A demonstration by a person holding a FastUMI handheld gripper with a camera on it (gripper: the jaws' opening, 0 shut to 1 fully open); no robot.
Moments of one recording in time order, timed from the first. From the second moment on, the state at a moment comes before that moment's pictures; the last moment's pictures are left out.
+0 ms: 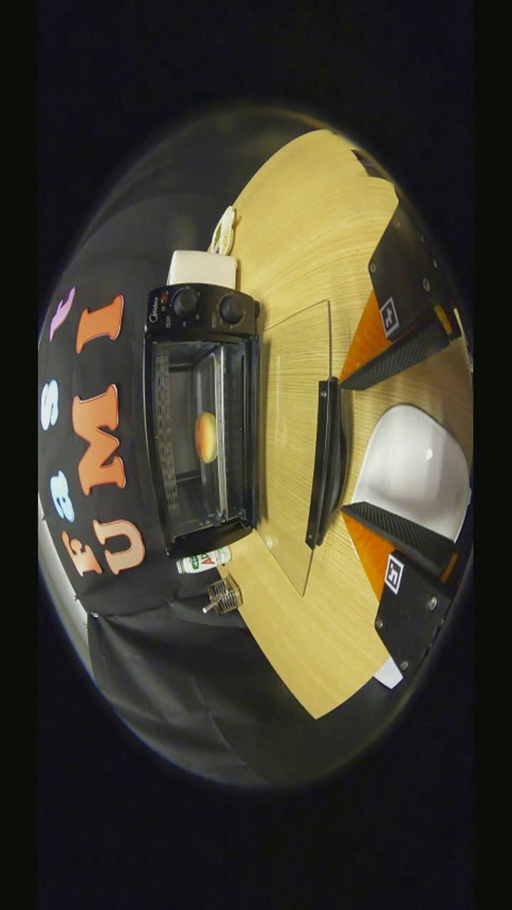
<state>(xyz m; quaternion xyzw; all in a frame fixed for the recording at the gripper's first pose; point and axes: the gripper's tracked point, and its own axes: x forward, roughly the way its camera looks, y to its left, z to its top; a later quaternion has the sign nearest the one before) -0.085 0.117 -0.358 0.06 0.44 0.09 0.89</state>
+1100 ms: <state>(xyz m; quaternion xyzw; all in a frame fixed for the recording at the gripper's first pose) -0.029 0.126 -0.337 -0.01 0.42 0.08 0.90</state>
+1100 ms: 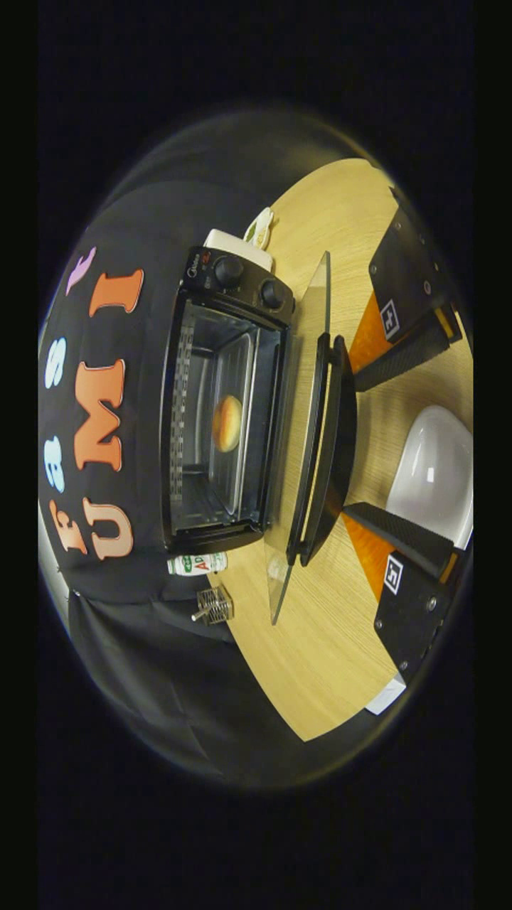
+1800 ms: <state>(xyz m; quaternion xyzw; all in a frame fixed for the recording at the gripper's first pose) 0.027 0.118 -0.314 -0.02 0.34 0.03 0.94</state>
